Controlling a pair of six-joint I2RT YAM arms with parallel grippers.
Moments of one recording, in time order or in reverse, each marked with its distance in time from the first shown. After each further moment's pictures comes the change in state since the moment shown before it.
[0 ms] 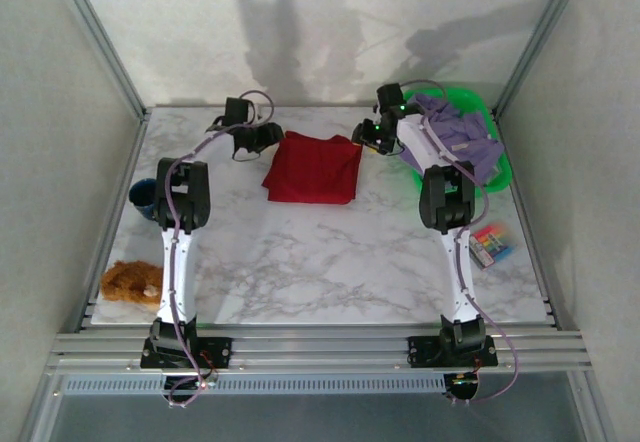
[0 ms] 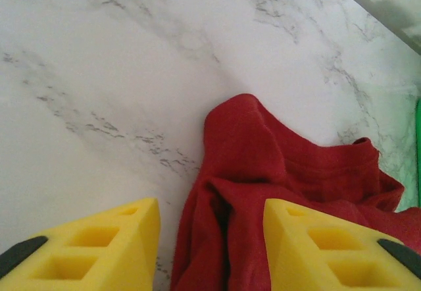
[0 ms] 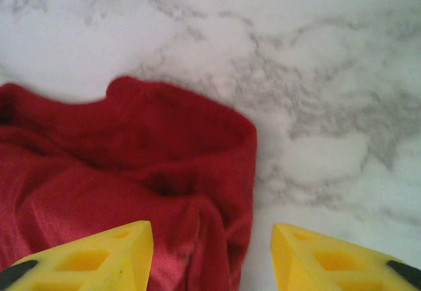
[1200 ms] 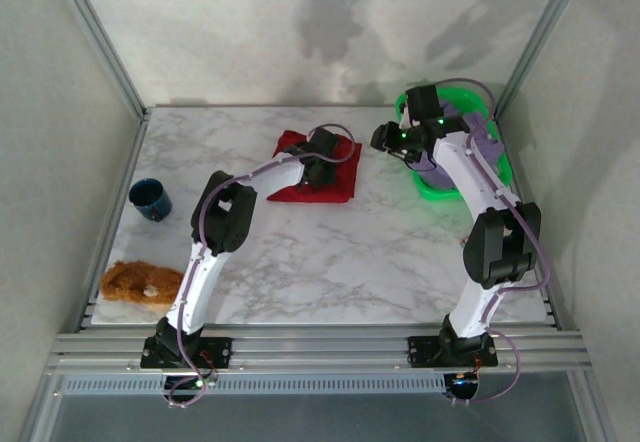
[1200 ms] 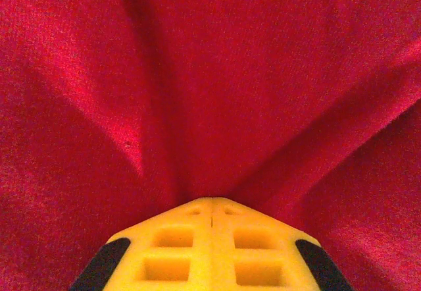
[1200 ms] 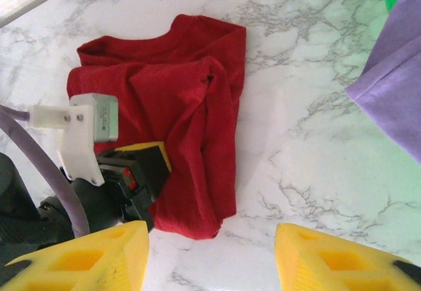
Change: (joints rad) left arm -0.430 -0.071 -0.072 -0.216 -0.581 0.089; right arm 0.000 -0.669 -0.591 0.059 0.055 0.029
